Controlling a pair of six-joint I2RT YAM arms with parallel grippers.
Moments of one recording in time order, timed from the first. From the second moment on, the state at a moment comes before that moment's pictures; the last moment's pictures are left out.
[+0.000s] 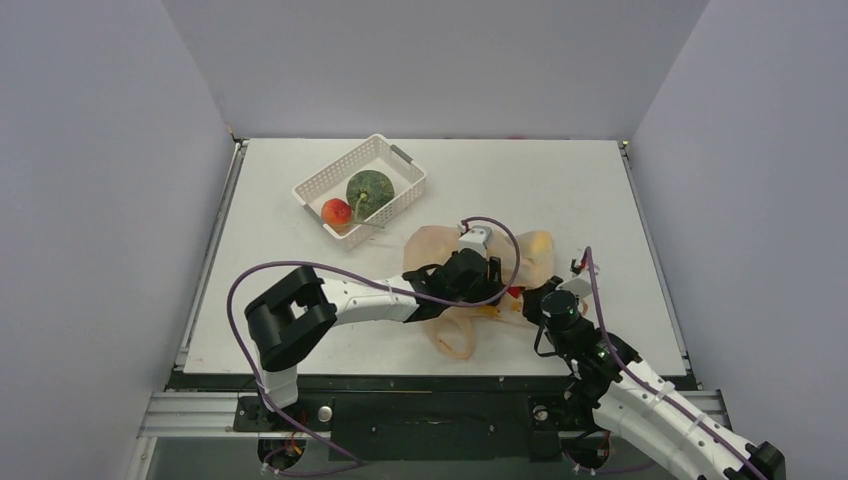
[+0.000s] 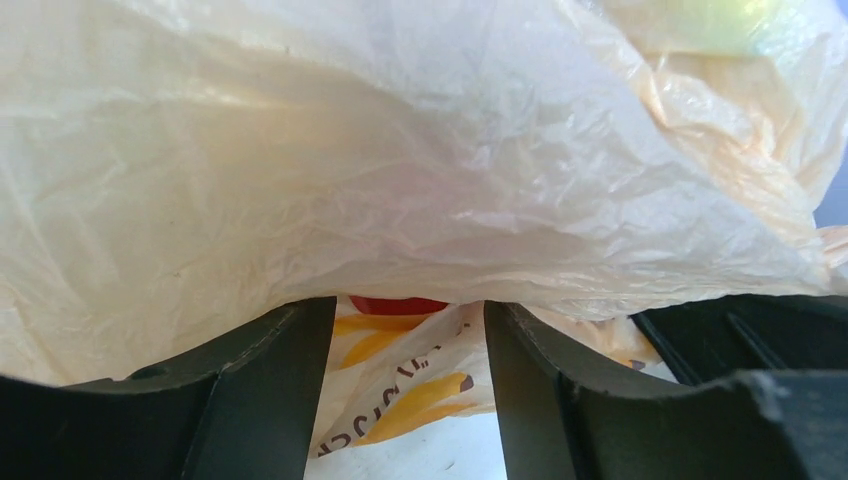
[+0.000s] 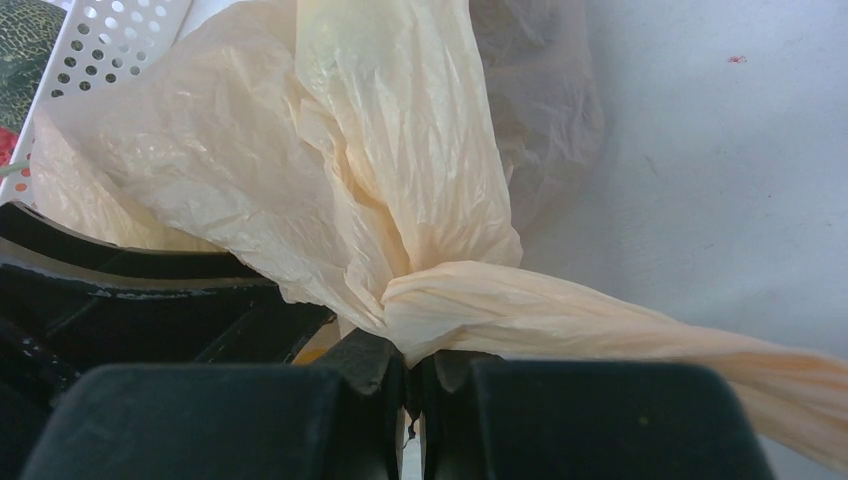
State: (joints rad) left arm -1.09 1.84 1.13 0.13 -0.23 -0.72; right arm 0.67 0.57 0.34 -0.36 0.50 0.88
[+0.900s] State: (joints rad) left arm -1.08 1.99 1.27 0.19 -0.16 -0.76; right arm 0.68 0.50 0.29 -0.44 0.54 0.93
